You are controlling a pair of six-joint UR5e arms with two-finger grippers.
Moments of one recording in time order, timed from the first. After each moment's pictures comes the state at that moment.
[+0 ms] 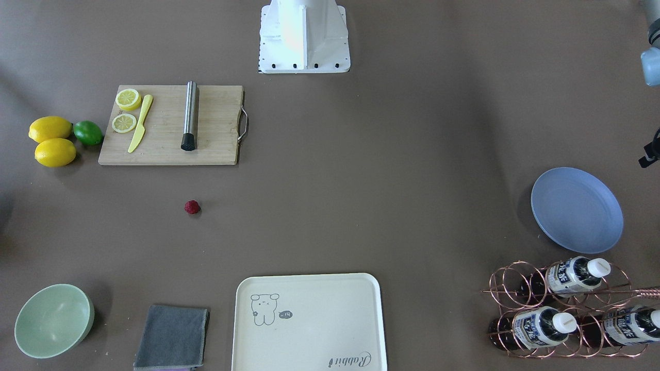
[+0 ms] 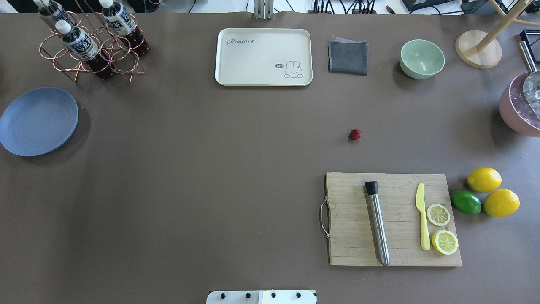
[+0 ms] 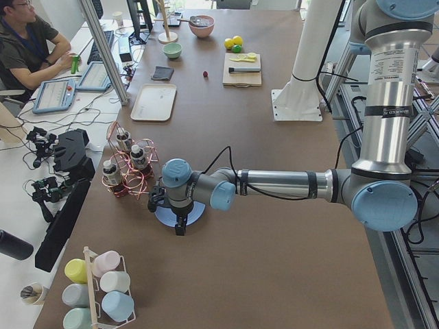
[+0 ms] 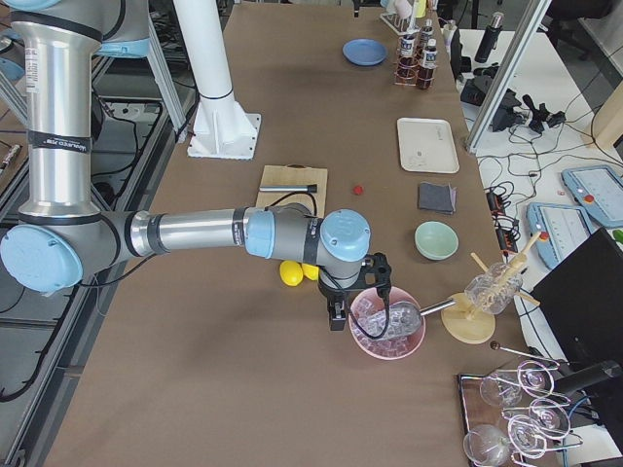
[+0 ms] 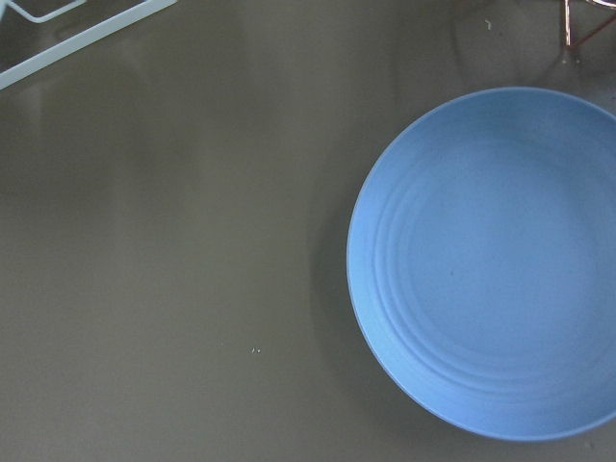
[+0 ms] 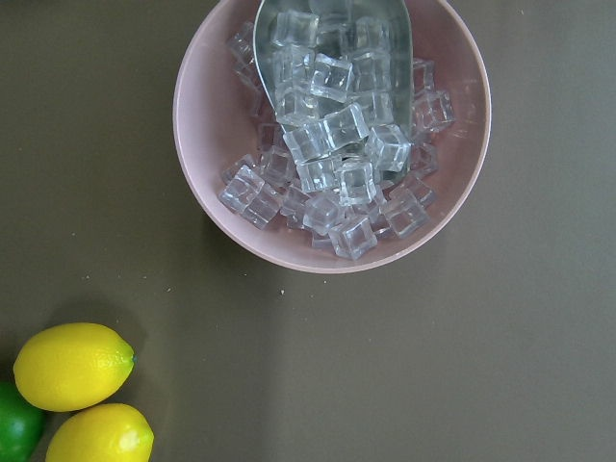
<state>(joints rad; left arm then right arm) -1.38 -1.60 -1.45 -1.94 -2.31 -0.29 1.63 -1.65 1.78 -1.77 2.39 -0.22</state>
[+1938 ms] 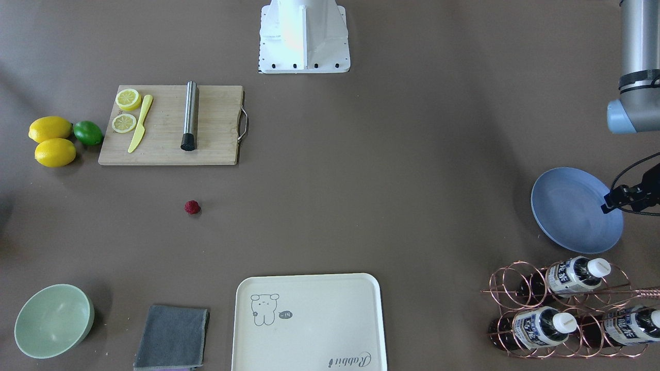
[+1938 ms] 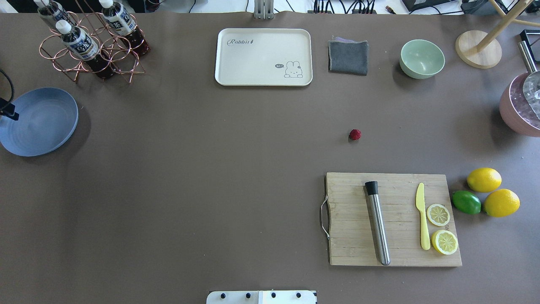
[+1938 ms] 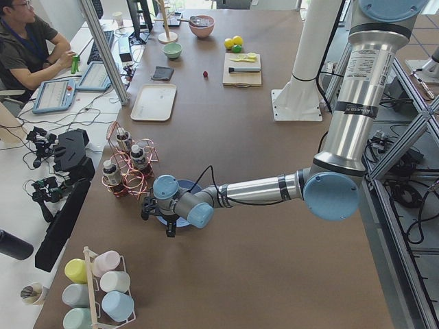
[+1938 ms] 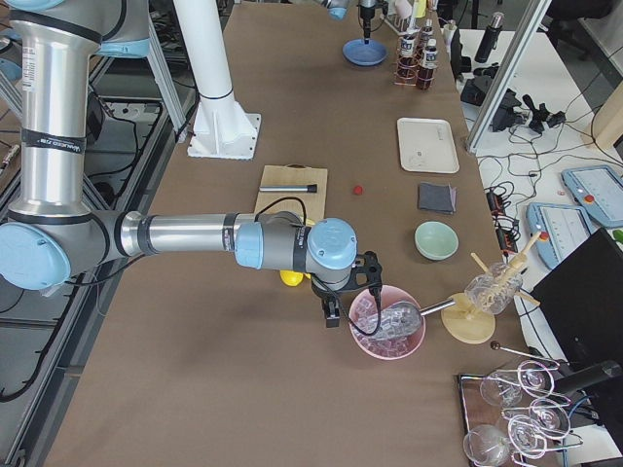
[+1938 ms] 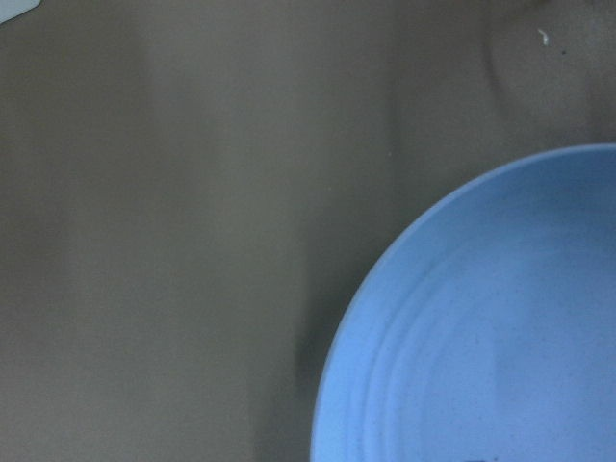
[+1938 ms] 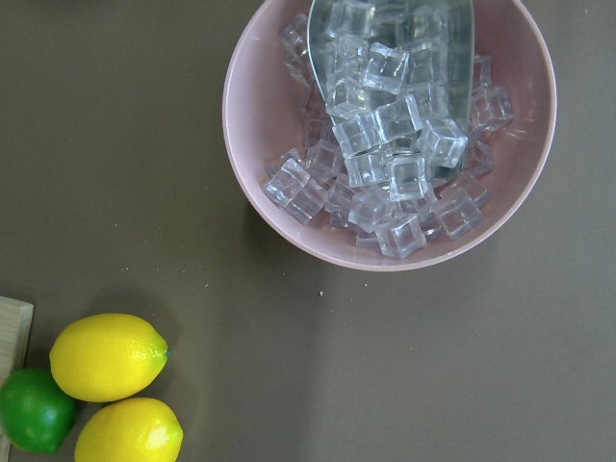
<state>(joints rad) -1.24 -1.77 -1.12 -2.26 -2.27 -0.57 1.62 -1.70 1.78 -1.67 2.46 -0.21</state>
